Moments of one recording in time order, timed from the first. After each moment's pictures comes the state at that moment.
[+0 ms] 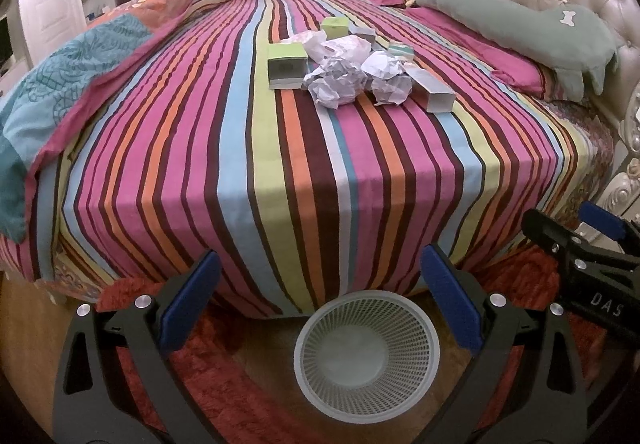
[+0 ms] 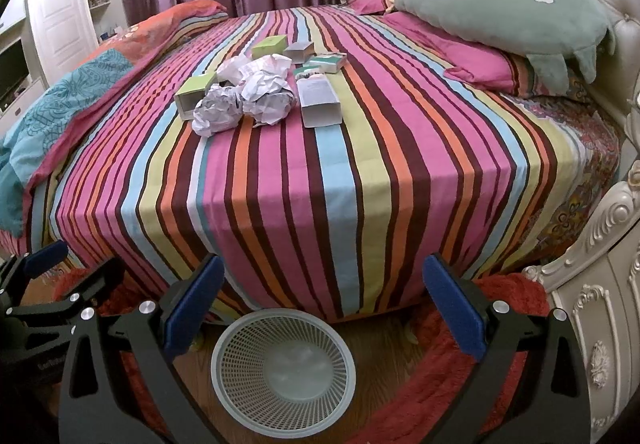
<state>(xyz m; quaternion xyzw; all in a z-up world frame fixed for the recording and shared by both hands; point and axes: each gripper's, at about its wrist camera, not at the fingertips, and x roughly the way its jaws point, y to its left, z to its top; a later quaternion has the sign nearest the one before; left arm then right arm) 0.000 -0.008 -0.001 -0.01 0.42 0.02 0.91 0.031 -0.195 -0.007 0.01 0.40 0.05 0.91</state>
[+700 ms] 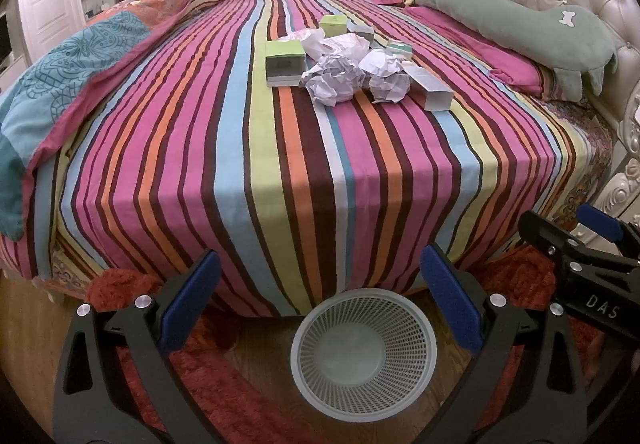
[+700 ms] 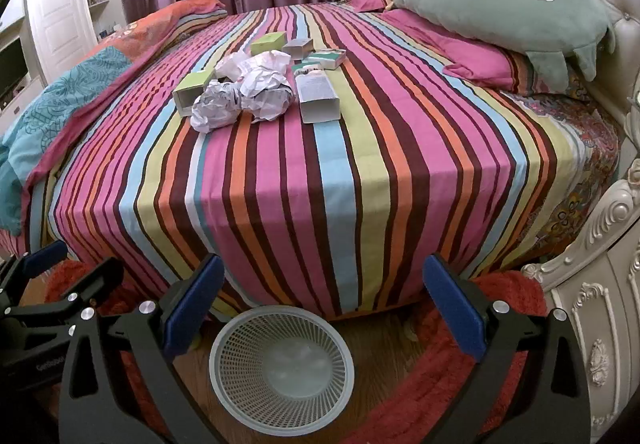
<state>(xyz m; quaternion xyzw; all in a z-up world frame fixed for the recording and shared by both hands) -0.001 -0.010 -0.003 -0.02 0.42 0.02 0.91 0.030 -0.197 -0.009 0.01 0.40 0.05 0.91</state>
